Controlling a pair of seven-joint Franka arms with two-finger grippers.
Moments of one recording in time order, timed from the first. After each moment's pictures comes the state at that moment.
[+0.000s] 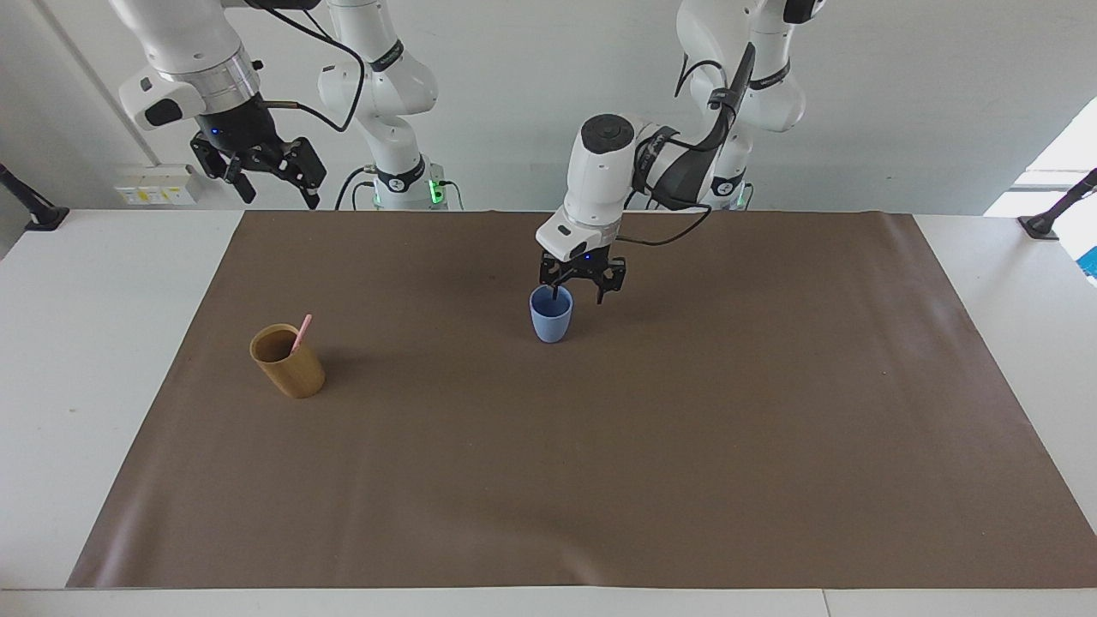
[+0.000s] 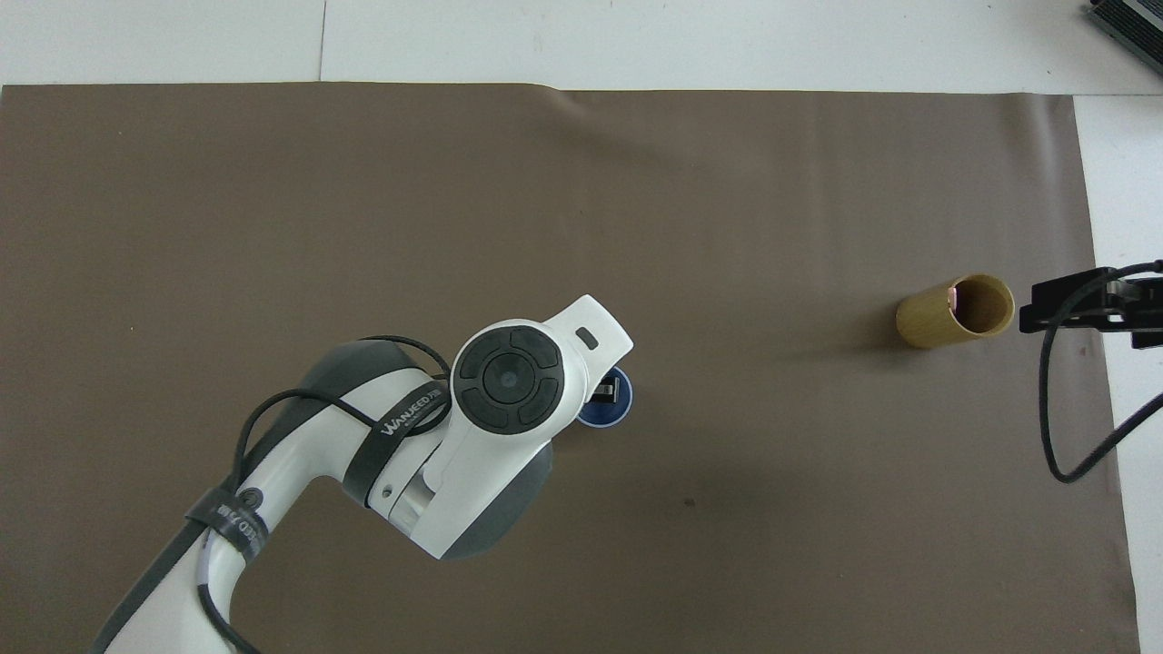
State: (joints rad) left arm -0.67 0.15 -0.04 -1.89 -0.02 2.11 -0.57; right arm 0.01 -0.06 -0.02 -1.55 0.01 1.47 0.15
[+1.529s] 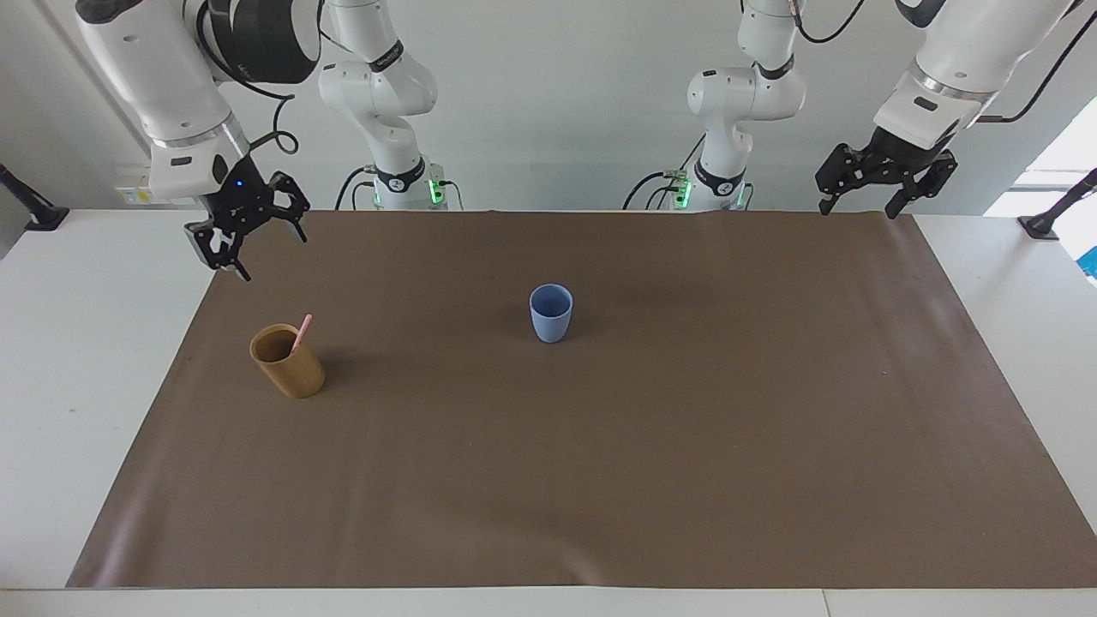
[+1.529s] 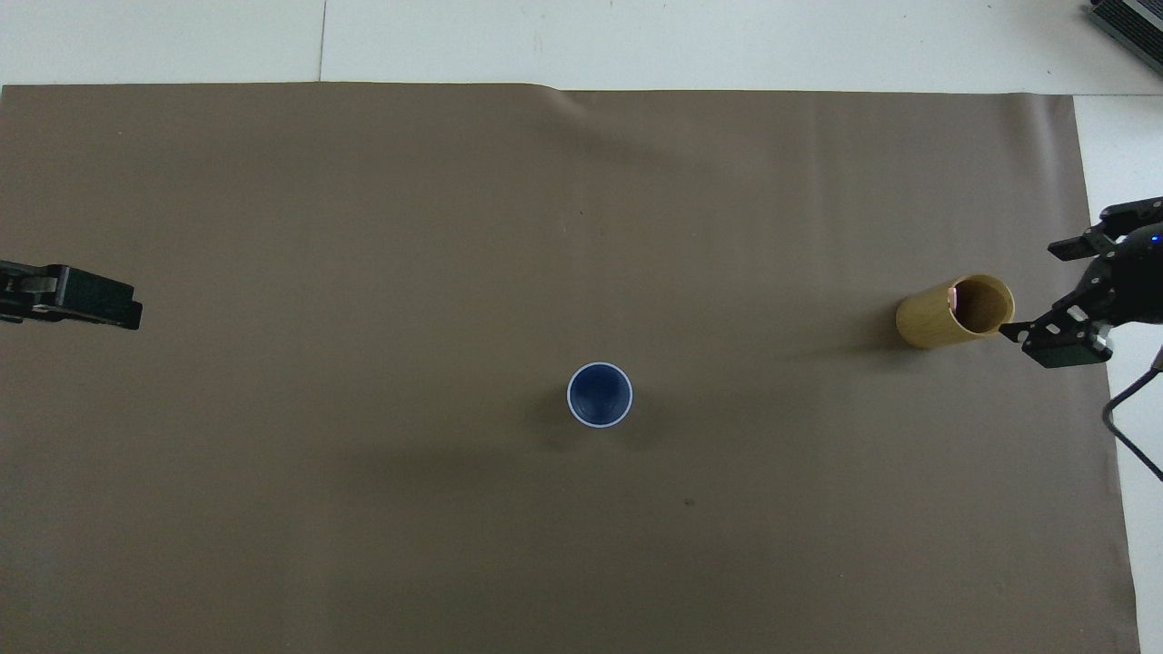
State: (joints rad) left arm -0.08 -0.02 -0.02 -1.49 -0.02 1.45 0.03; right arm -0.06 -0.05 -0.03 -1.79 0.11 1.82 -1.09
